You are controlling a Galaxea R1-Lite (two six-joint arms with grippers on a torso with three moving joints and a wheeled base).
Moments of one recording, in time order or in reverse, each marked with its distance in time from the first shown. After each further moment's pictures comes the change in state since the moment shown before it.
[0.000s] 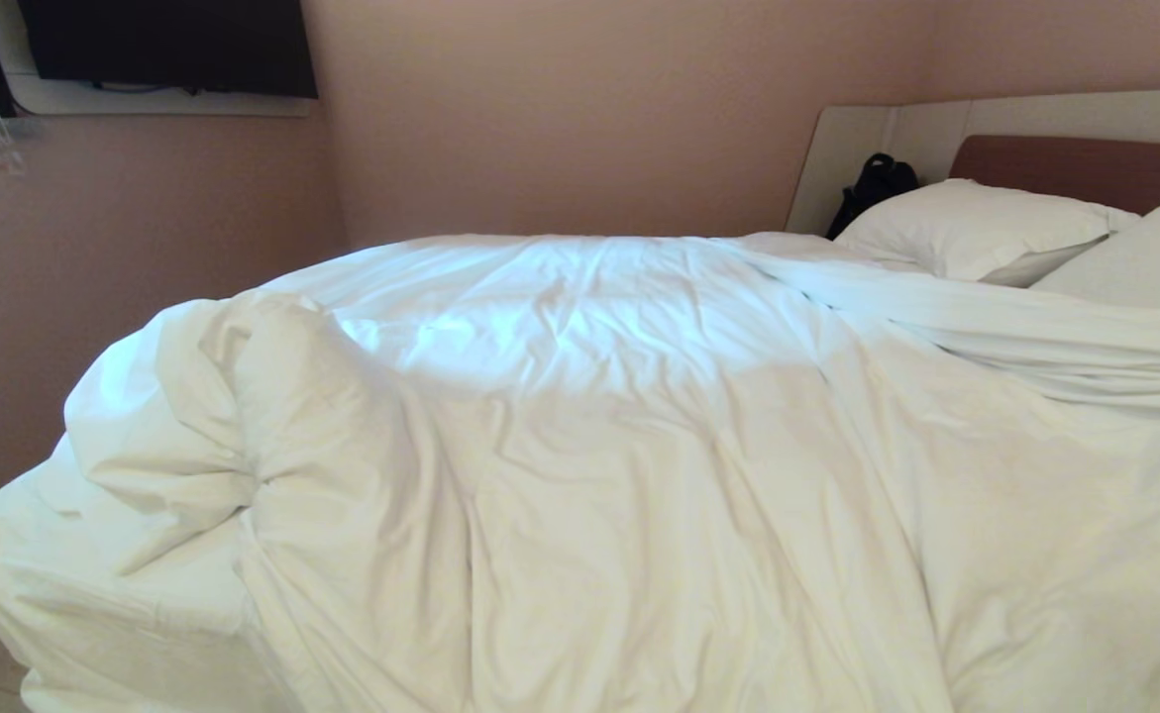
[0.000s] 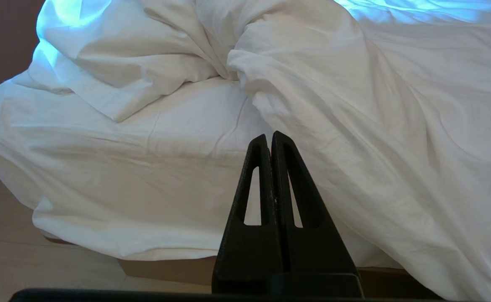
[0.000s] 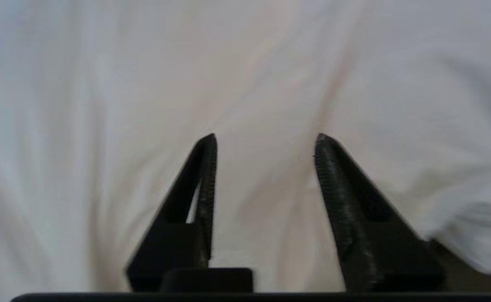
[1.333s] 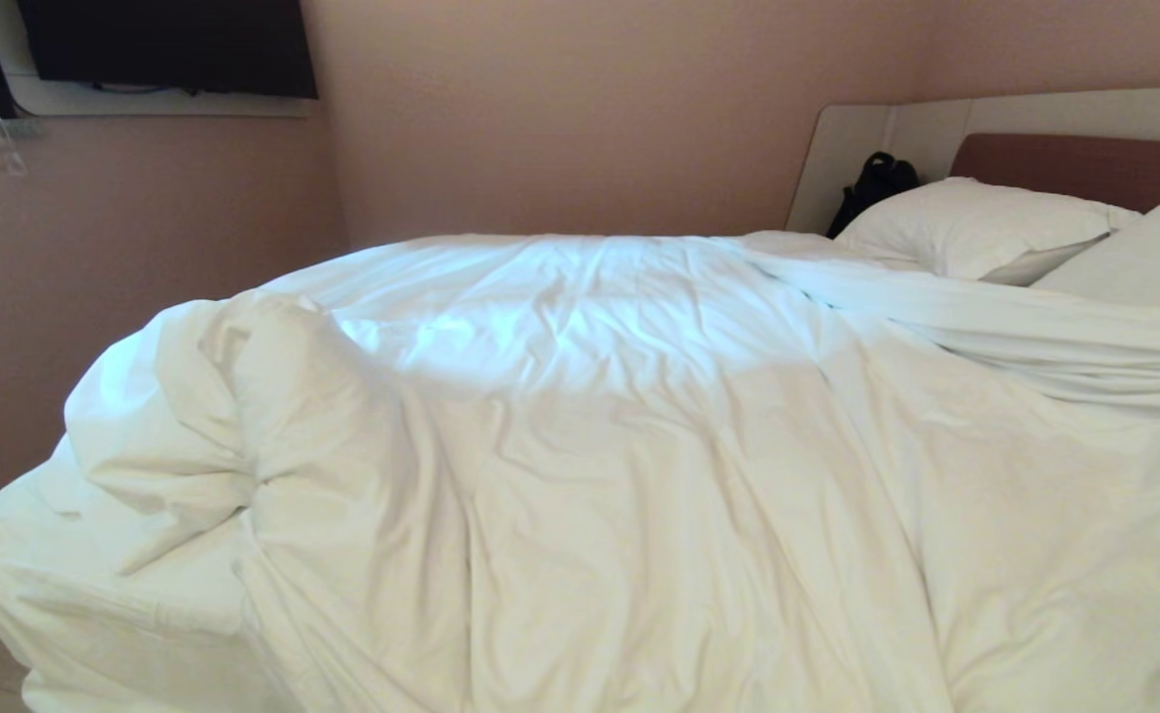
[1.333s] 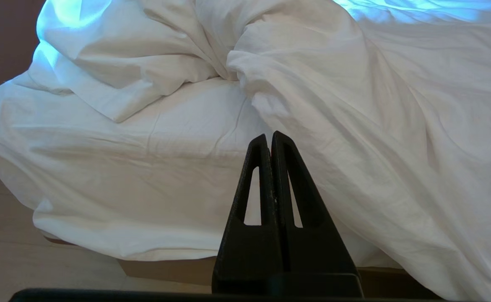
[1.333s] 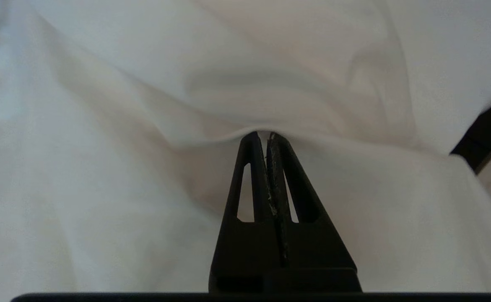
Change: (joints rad) left arm 0.000 0.000 0.000 0.000 0.000 0.000; right arm -0.702 0.889 -0.579 -0.194 0.349 -0.016
